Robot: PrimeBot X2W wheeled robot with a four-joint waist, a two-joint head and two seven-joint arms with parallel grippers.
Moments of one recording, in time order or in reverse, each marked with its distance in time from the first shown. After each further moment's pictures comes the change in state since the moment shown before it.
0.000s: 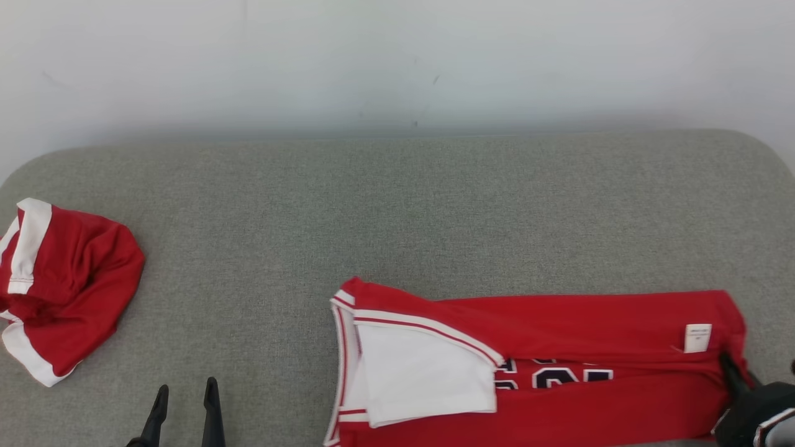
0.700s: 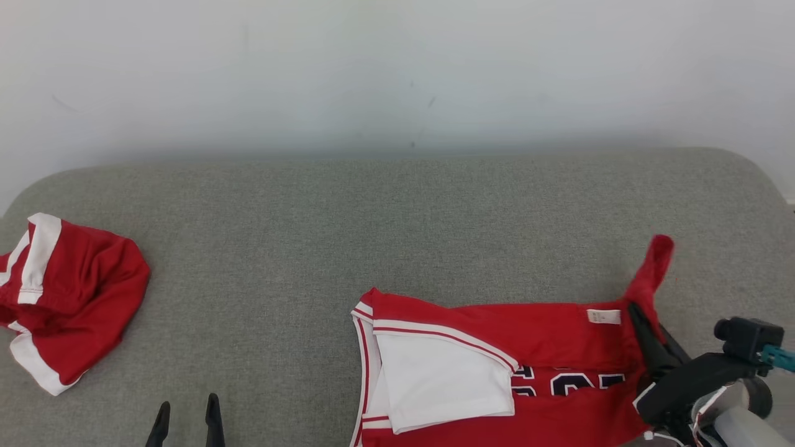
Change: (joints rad) left arm 0.040 0.000 -0.007 -0.007 -0.001 0.017 0.000; right arm 0.054 0.049 -0.028 -0.394 -0.034 0.000 0.010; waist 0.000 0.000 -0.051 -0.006
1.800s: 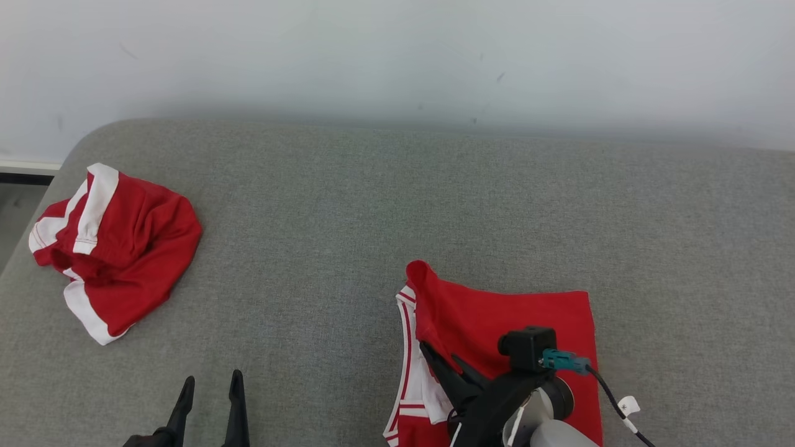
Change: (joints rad) left arm -0.065 -0.001 -0.064 0.027 -0.022 0.006 0.000; right arm -0.076 0.384 0.167 -0.012 -0.205 0.000 0.166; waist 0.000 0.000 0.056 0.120
